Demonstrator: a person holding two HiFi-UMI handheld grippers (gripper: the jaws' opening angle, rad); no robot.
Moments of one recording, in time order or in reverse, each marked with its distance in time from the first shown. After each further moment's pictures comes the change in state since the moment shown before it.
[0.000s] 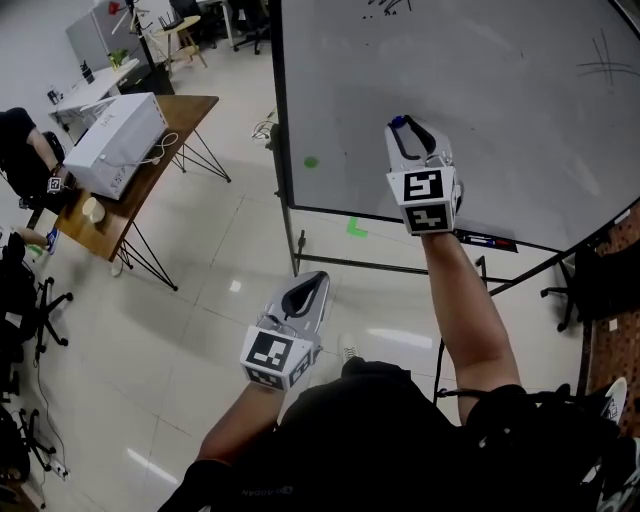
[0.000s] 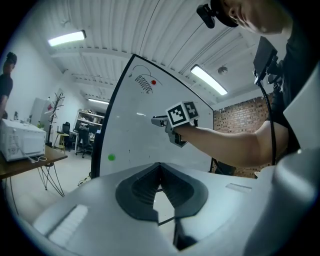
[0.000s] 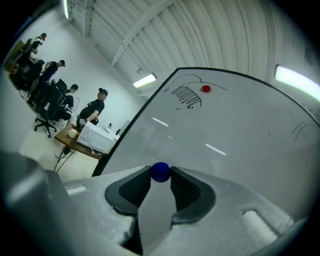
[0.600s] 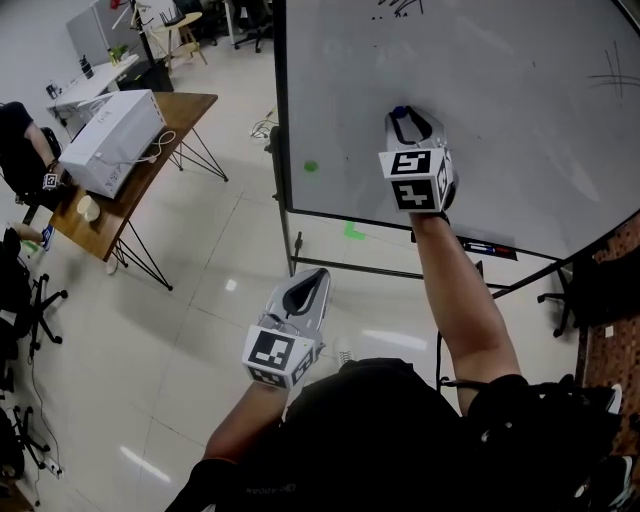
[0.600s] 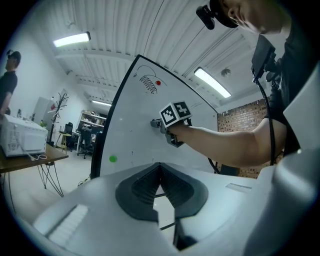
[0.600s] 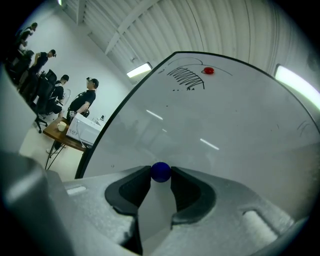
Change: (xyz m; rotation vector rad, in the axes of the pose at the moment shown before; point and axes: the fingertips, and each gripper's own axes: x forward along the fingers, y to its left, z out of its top) left arm 0.021 0.016 0.000 -0.021 -0.044 0.028; right arm 0.050 -0.013 -0.010 -0.002 0.089 -0.075
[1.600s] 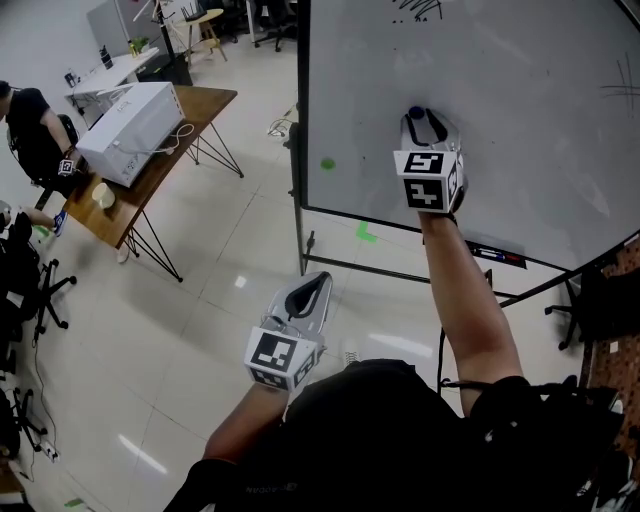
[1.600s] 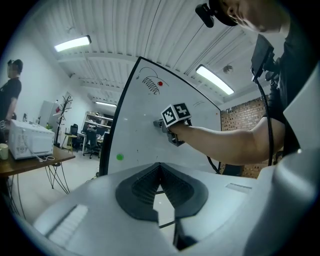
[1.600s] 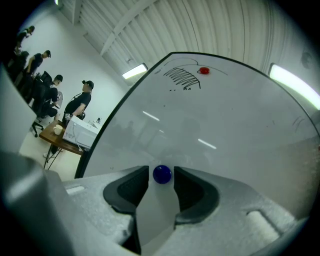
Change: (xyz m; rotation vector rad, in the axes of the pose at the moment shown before) left arm -0.023 0.004 -0.004 0.011 0.016 0.054; right arm 0.001 0.000 -0.001 0.043 -0.012 -0.034
